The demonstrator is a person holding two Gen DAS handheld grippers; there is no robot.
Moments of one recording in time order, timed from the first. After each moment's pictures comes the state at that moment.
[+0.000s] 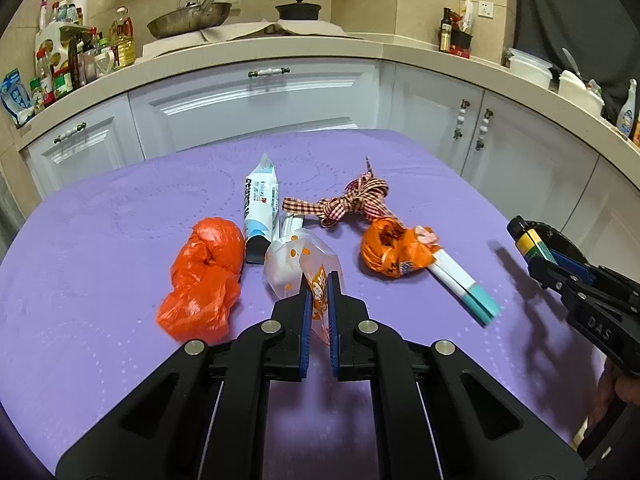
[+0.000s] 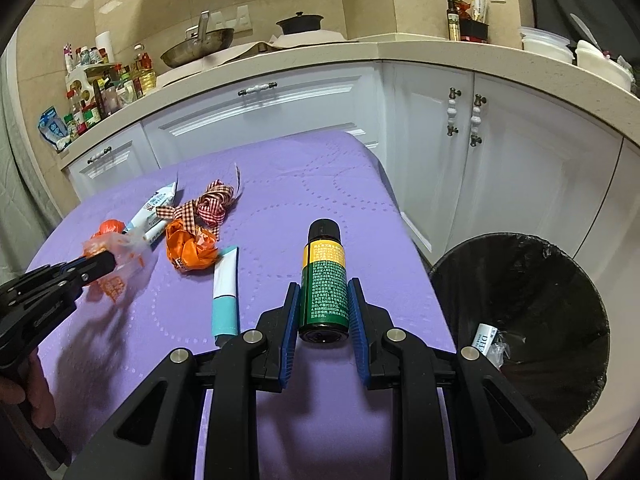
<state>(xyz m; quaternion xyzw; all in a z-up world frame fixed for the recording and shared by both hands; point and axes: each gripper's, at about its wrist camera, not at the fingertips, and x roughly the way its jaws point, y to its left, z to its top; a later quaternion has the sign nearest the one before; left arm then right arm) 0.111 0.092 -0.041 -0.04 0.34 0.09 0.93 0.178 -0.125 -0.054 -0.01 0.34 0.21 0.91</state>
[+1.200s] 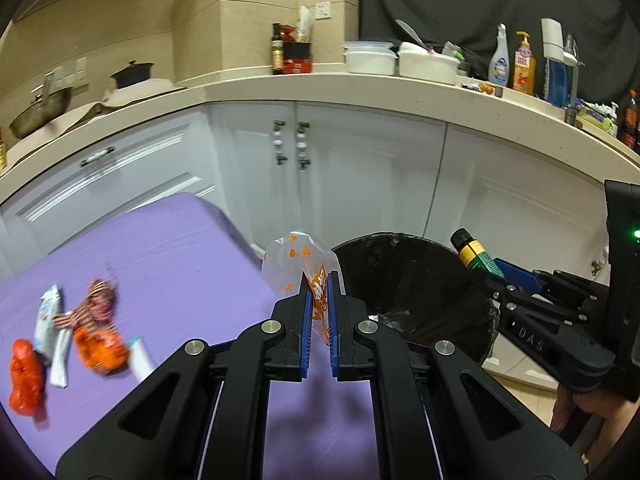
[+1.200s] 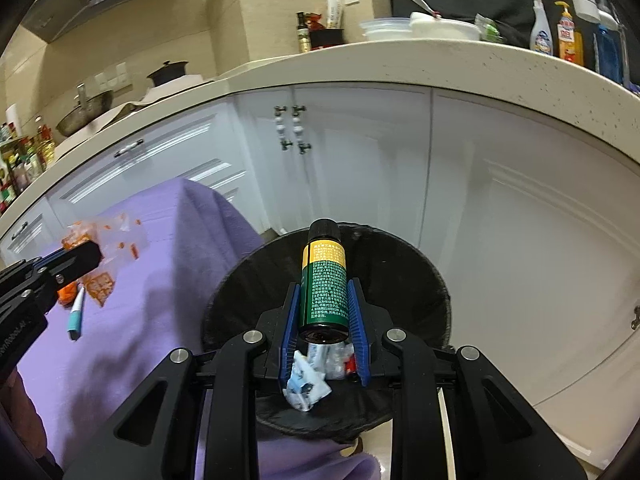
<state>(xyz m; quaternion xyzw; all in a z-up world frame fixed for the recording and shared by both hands) 0.177 -0.129 -0.020 0.05 0.29 -0.11 0.95 0.180 -0.301 -0.056 0.06 0.32 0.03 0.94</state>
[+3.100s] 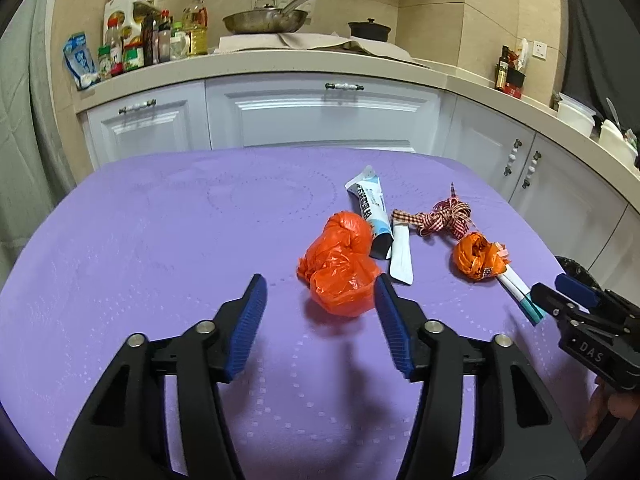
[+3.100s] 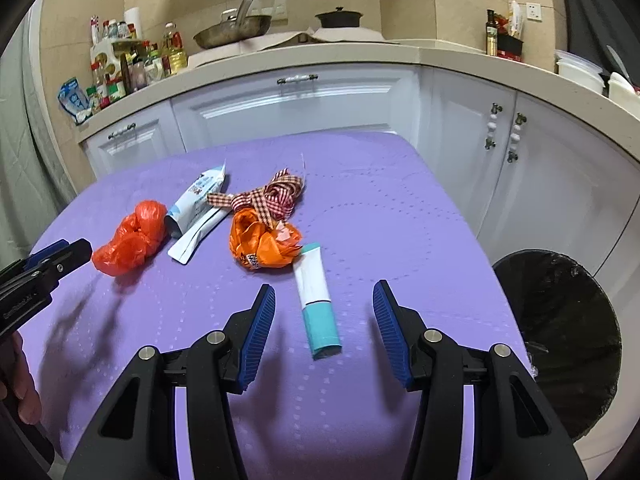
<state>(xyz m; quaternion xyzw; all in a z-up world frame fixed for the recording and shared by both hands) 0.059 0.158 -0.031 -0.10 0.32 0.17 0.93 0.161 -0.060 -0.051 -0.05 0.35 0.24 0.90</state>
